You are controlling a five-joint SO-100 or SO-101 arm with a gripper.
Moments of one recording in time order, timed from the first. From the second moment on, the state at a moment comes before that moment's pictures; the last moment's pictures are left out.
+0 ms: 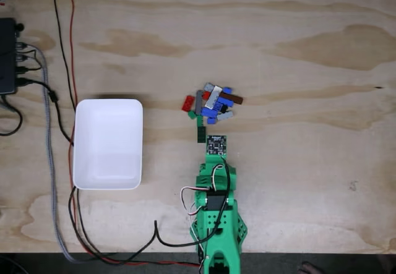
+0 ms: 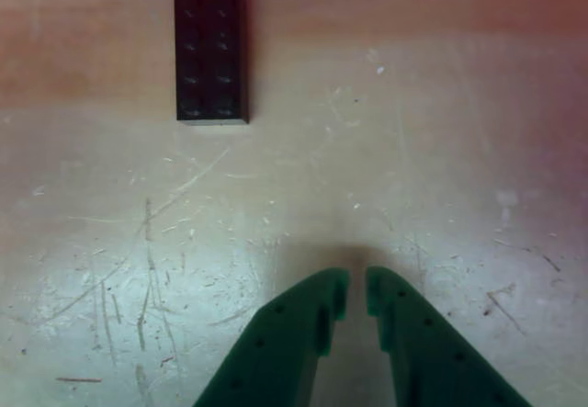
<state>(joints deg) -2.7 193.6 180.4 75.1 -84.2</state>
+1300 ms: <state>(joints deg) -11.8 155.3 164.0 64.9 -72.8</state>
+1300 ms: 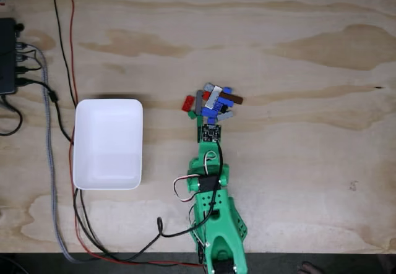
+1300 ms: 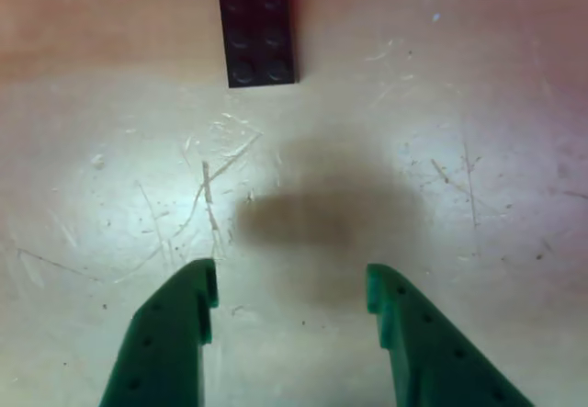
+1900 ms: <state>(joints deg) -9.8 107.8 140.4 49.2 -77.9</state>
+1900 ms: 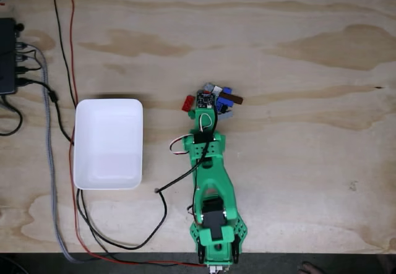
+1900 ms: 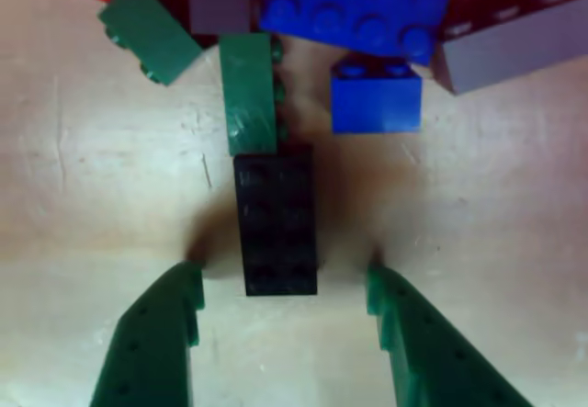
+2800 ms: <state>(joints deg) -40.3 120.2 107.8 82.8 -44.4</state>
